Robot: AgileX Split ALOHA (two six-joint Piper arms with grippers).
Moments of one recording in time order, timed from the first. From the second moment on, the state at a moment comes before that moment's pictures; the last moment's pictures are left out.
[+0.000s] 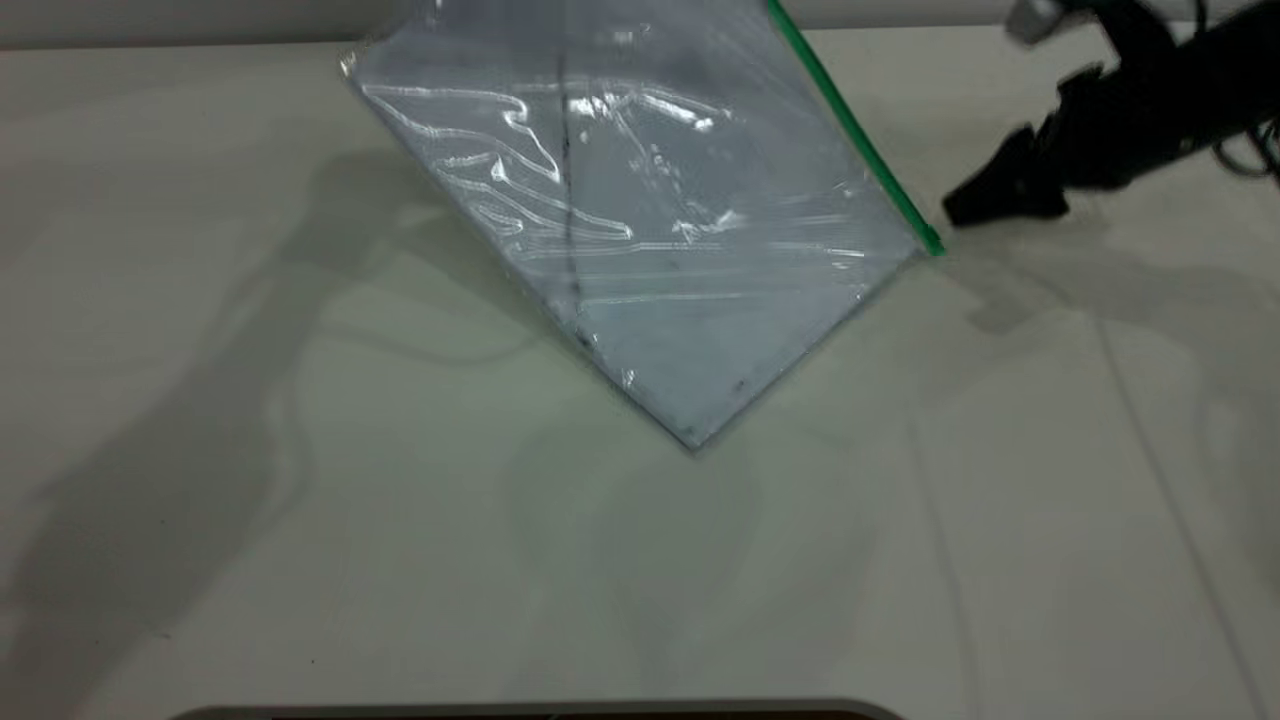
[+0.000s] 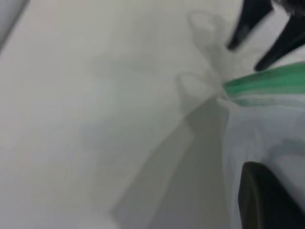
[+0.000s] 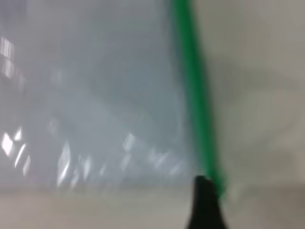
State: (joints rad) left arm -0.25 2.71 -2.51 -0.89 1.14 1.23; right arm -0.06 2.42 -1.32 1.41 0.56 -1.99
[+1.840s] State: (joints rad) left arm -0.26 1.58 -1.91 -0.12 1.17 0.28; right arm -0.06 0.67 -0.74 0.24 1.15 -0.30
